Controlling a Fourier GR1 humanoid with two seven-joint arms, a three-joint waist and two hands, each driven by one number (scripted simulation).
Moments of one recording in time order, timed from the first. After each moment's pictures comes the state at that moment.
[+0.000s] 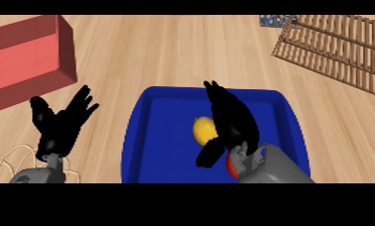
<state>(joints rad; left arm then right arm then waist) -0.05 0.26 0.00 -1.39 0.21 0.06 0.27 -0.44 -0.13 0.62 -1.64 0.53 0.13 1.05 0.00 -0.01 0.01</state>
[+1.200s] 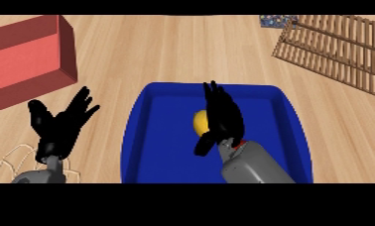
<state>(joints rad) -0.04 0.23 0.04 -1.40 0.18 0.02 0.25 -0.40 -0.01 0.57 -1.36 0.75 0.02 0.87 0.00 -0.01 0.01</state>
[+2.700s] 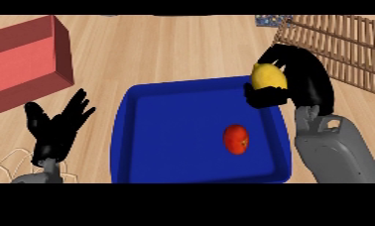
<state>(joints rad) -0.02 0.22 0.07 -1.41 0.16 0.01 0.27 -0.47 -0.26 0.24 -1.70 0.70 0.05 0.86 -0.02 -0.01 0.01</state>
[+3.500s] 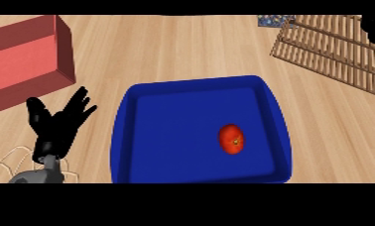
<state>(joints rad) -0.04 0.21 0.08 -1.41 0.16 0.01 0.30 -0.80 -0.50 -0.13 -1.90 0.61 0.28 1.05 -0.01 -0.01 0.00</state>
